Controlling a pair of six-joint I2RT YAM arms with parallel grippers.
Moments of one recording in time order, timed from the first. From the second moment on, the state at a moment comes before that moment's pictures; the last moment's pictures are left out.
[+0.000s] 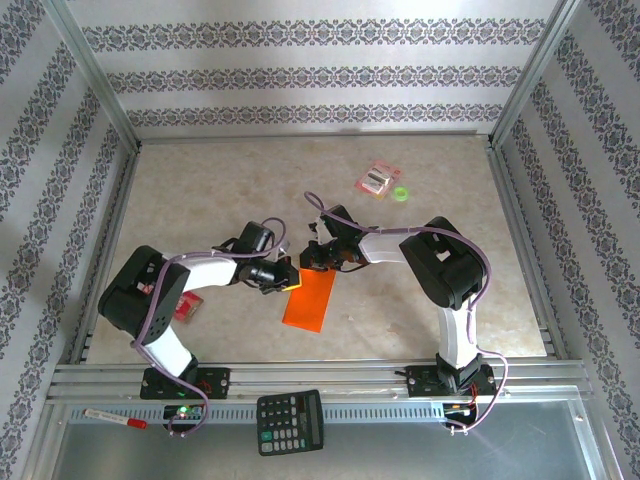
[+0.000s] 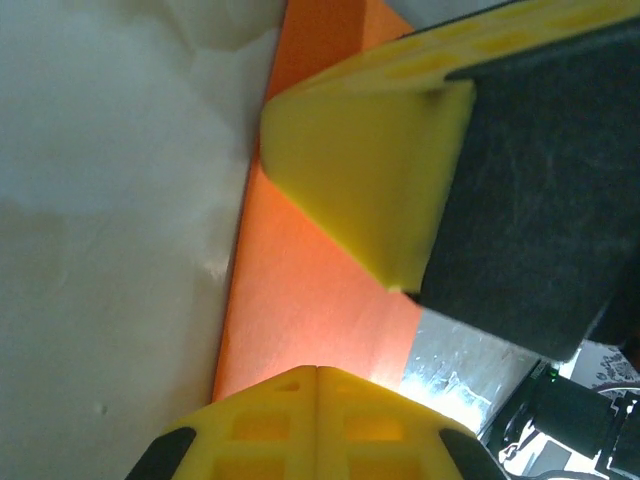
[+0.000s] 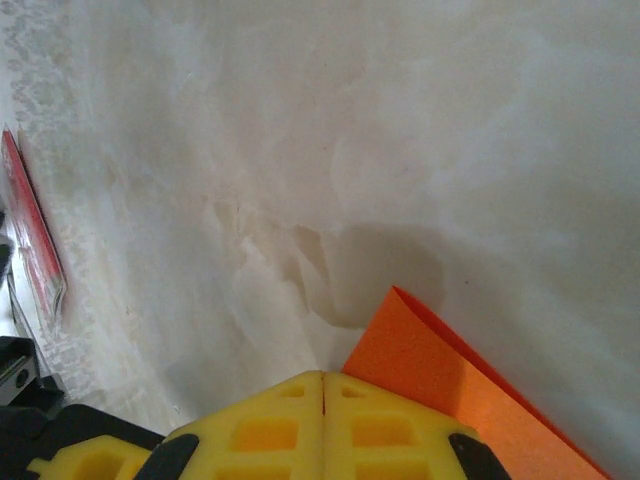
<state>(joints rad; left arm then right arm) -0.46 1.67 0.72 -0.07 0.64 -0.74 0.63 1.99 1.06 -0.02 -0.59 0.70</state>
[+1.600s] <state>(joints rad) -0.53 1.45 0.43 -0.07 0.68 -0.76 0.62 2.01 1.10 -0.08 -0.60 0.67</state>
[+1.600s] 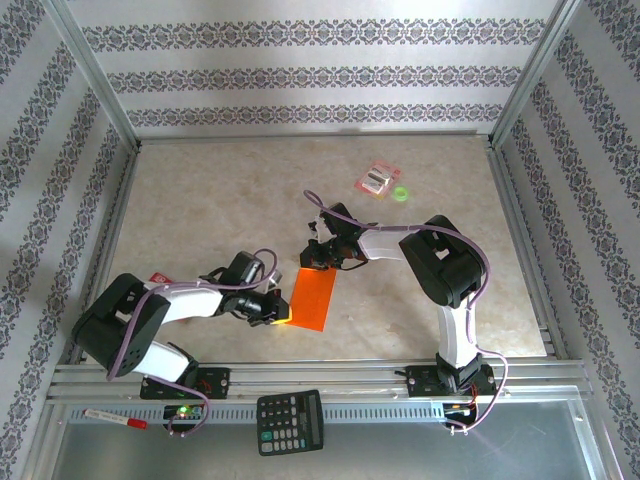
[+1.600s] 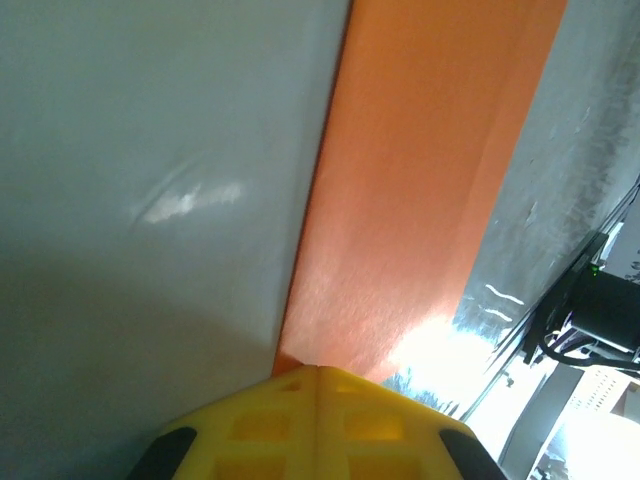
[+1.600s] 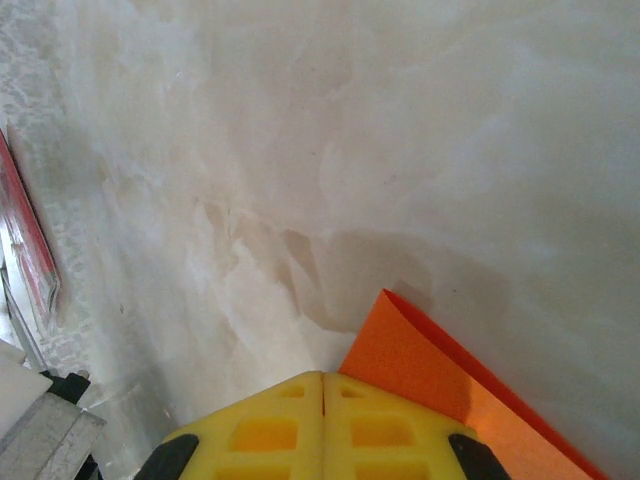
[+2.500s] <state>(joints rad) -0.50 1.08 0.43 -0.22 0.52 -0.81 0.62 2.06 1.26 -0.35 -0.65 0.36</state>
